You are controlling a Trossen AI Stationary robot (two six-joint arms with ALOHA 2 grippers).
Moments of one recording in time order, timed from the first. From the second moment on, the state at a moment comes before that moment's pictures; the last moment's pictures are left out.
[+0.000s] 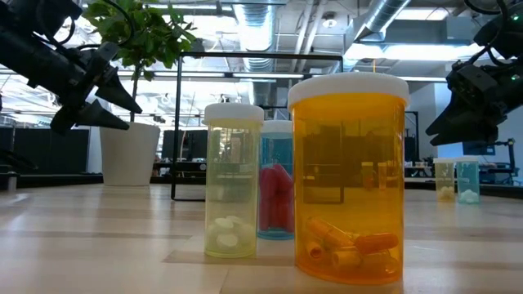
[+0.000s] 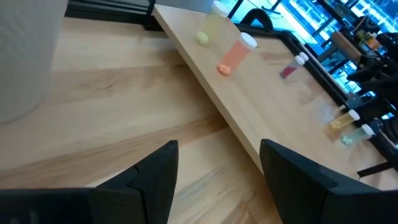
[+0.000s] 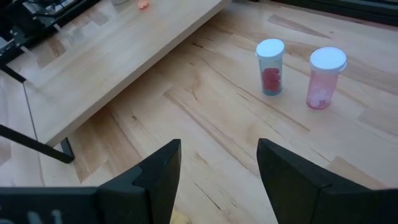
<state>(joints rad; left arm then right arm) -0.02 0.39 0.22 -0.36 -0.58 -0.93 -0.38 0.10 0.20 -0.63 0.11 0.45</state>
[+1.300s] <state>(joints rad) -0.02 0.39 0.22 -0.42 -0.53 -0.95 -0.49 0.11 0.20 0.00 0.28 0.92</state>
